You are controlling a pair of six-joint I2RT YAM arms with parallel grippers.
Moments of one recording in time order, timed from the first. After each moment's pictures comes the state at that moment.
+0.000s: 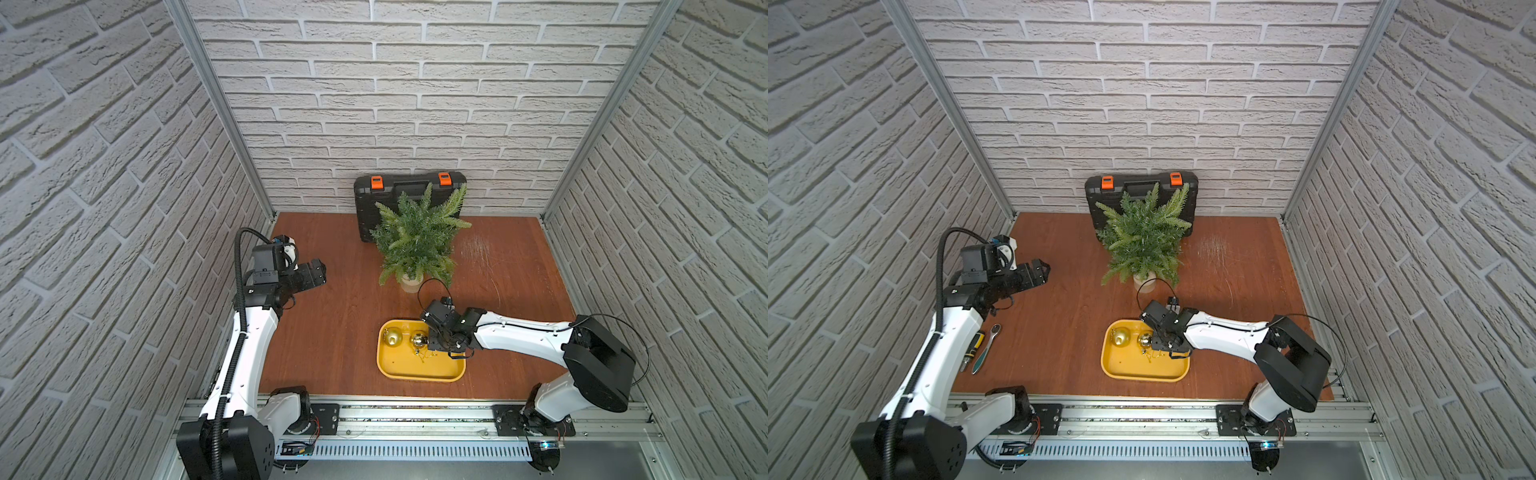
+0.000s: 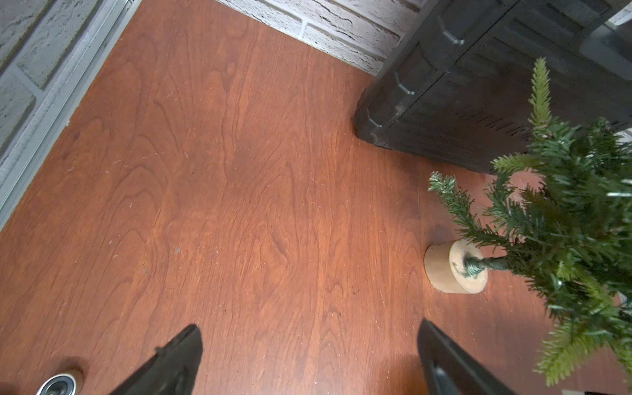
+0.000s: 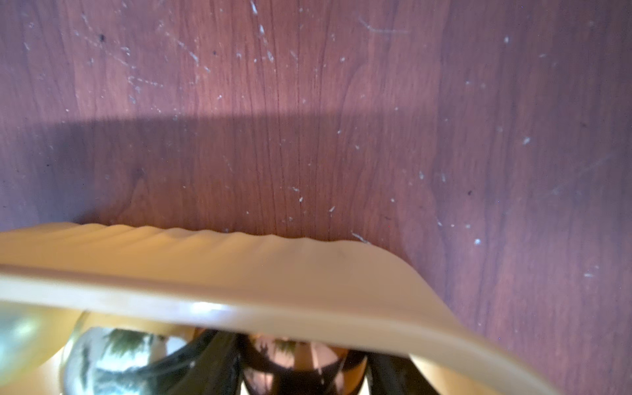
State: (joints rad) left arm 0.07 1.07 0.97 -0.65 0.22 -0.25; right arm 0.87 1.55 0.85 -0.62 0.17 1.01
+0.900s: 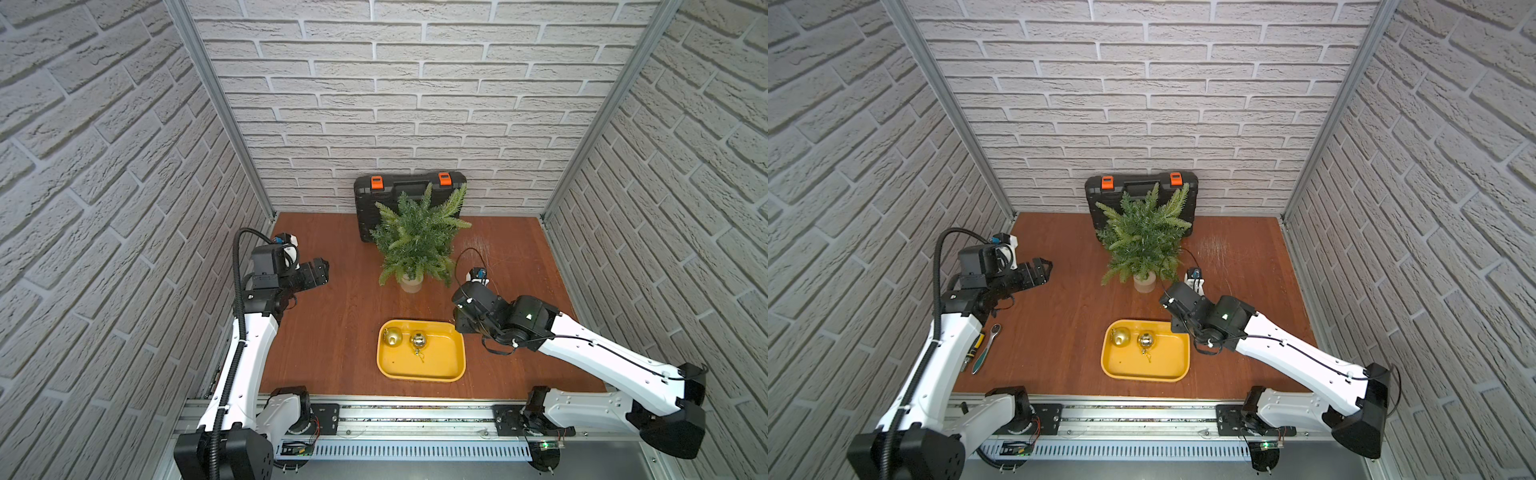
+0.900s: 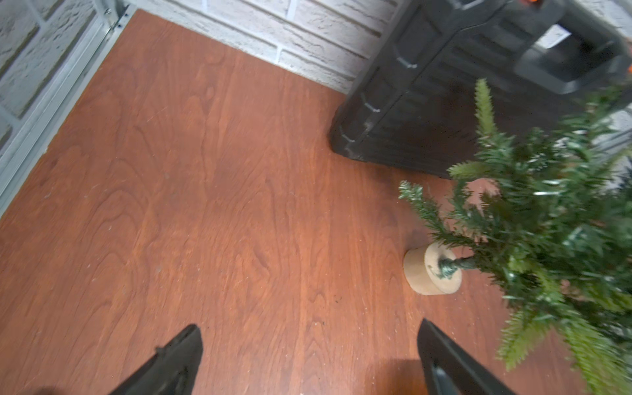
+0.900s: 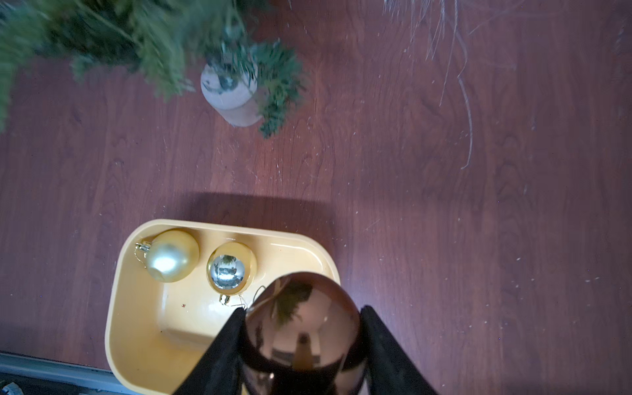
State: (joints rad) left arm 0.03 1.02 0.95 -0.59 0.26 -0.25; right arm 0.88 1.15 1.16 -1.08 0.43 0.87
